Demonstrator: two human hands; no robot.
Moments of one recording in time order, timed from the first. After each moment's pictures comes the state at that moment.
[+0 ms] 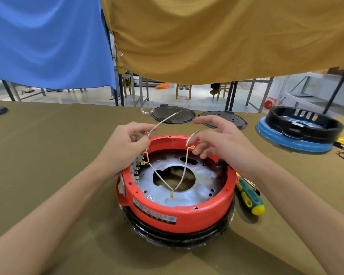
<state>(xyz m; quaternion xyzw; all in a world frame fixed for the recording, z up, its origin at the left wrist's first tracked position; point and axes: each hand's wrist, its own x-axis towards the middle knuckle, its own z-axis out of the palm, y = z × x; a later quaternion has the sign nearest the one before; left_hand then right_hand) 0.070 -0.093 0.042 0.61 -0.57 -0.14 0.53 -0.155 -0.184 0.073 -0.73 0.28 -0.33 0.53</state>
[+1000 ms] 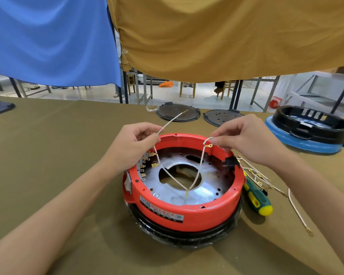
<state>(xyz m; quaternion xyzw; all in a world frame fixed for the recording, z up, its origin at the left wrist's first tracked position) 0.071 -0.092 0.040 0.60 -0.57 -0.15 0.54 -0.178 -0.205 0.081 -0.86 0.31 -0.30 0.27</state>
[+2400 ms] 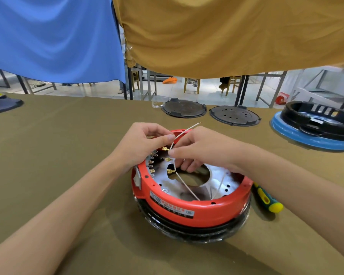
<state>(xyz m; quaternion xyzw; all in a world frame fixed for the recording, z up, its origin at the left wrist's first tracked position) 0.073 -0.093 0.038 0.58 -0.56 -0.24 0.54 -0.102 -0.160 0.077 -0.85 0.29 -0.09 0.44</state>
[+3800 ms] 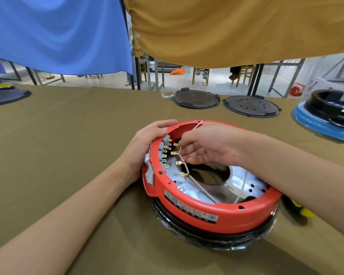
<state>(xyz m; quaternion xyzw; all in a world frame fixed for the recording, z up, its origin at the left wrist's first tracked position) 0.090 -0.097 0.000 0.49 -0.38 -0.45 0.64 -0.063 -0.163 0.062 -0.65 0.40 -0.09 0.64</state>
